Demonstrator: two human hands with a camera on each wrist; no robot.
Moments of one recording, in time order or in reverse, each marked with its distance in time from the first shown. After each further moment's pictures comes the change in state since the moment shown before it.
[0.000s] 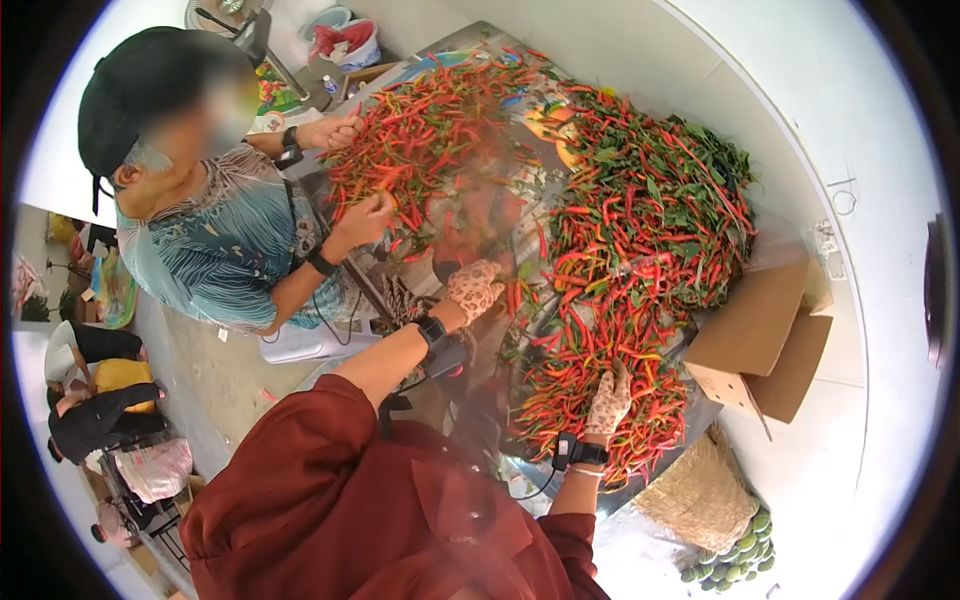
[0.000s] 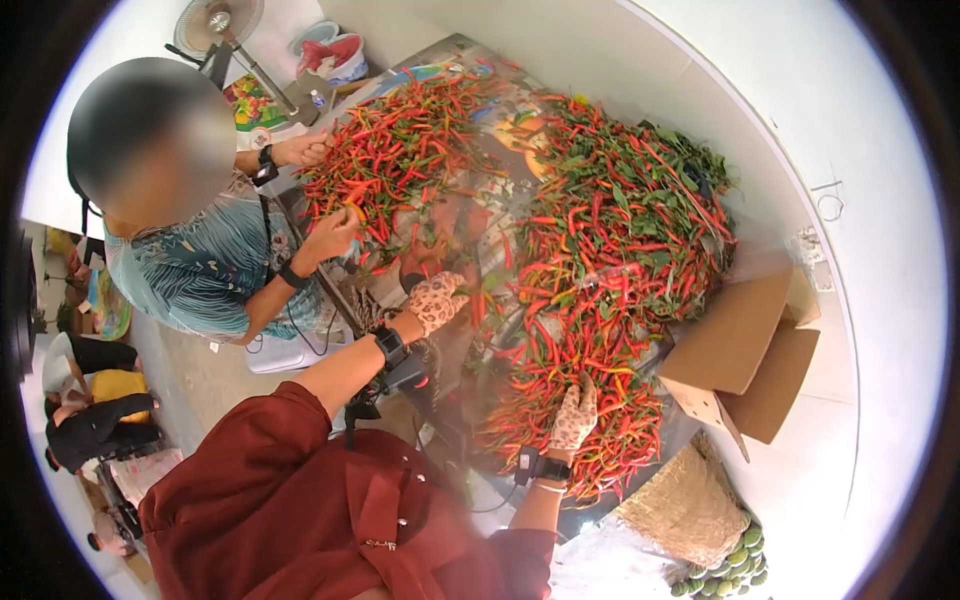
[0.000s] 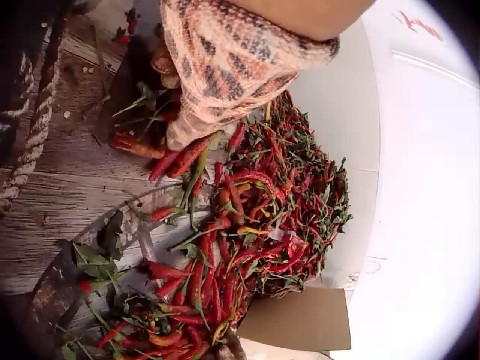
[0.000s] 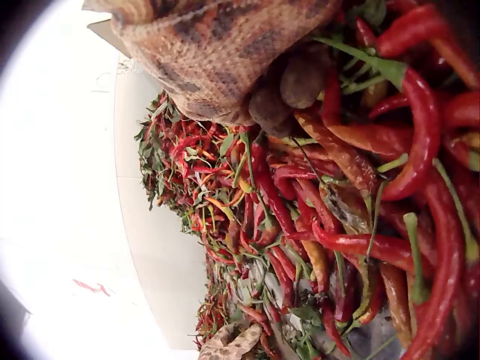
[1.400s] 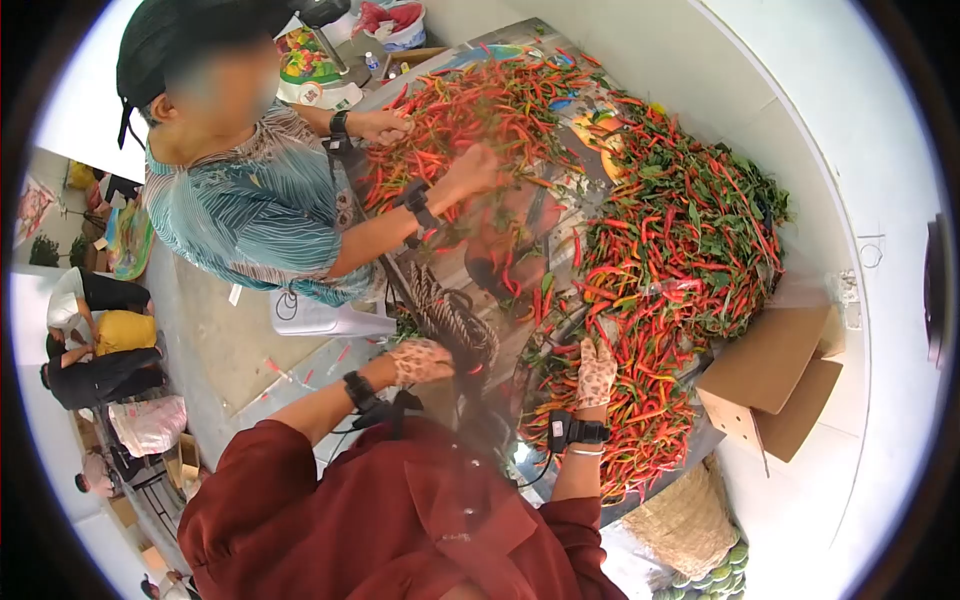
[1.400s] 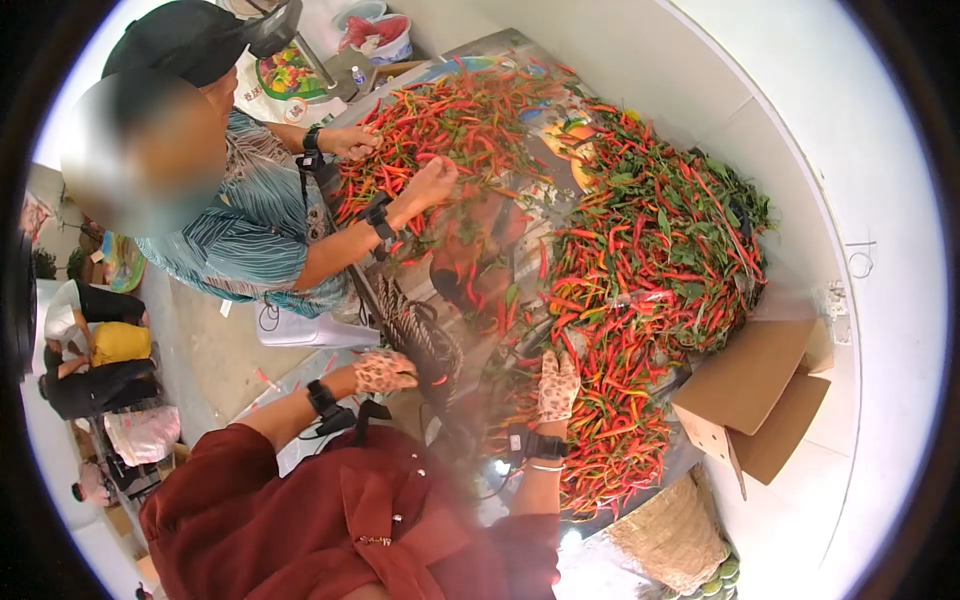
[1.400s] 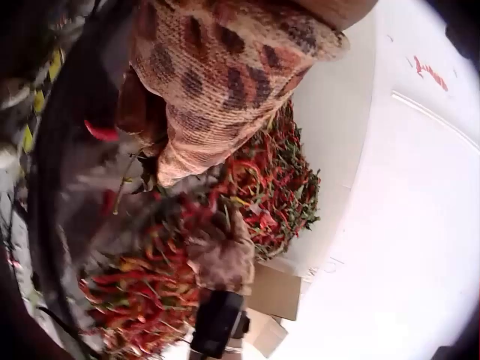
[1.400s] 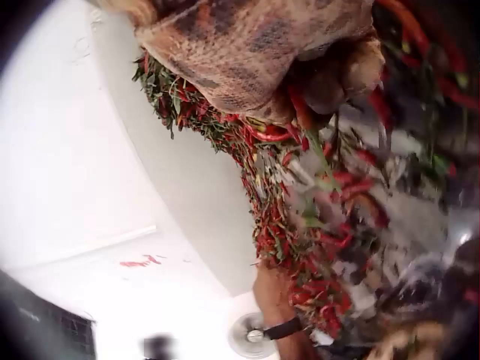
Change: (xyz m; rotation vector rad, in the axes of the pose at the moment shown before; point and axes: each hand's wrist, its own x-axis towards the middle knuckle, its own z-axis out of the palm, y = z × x) left_hand -0.152 -0.075 0.004 -0.066 -0.441 0.285; right_hand 0.020 -0.067 0.069 0.109 -0.372 0.202
